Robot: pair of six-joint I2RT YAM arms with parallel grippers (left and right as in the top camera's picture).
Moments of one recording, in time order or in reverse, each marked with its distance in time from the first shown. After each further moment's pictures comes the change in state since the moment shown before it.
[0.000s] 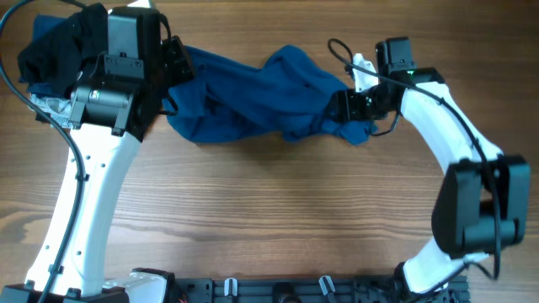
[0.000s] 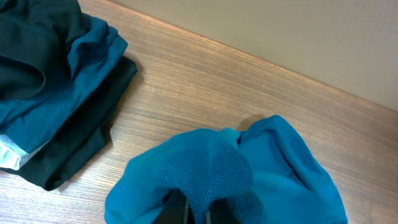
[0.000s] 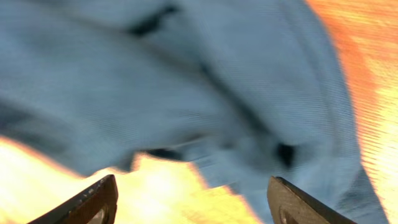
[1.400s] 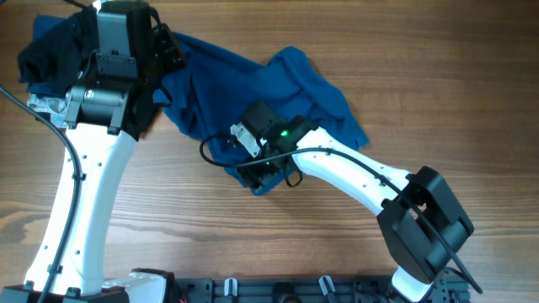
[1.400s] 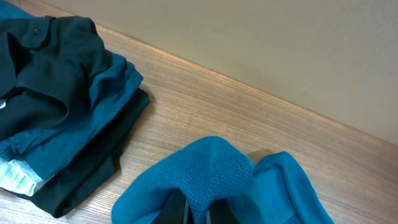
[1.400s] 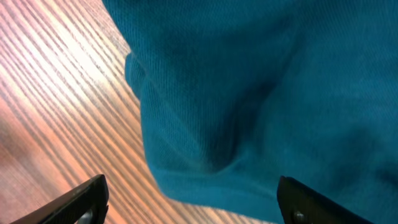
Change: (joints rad) left arm 0.027 0.000 0.000 0.093 -0.066 0.000; right arm 0.642 0.061 -0.016 0.027 0.225 0.004
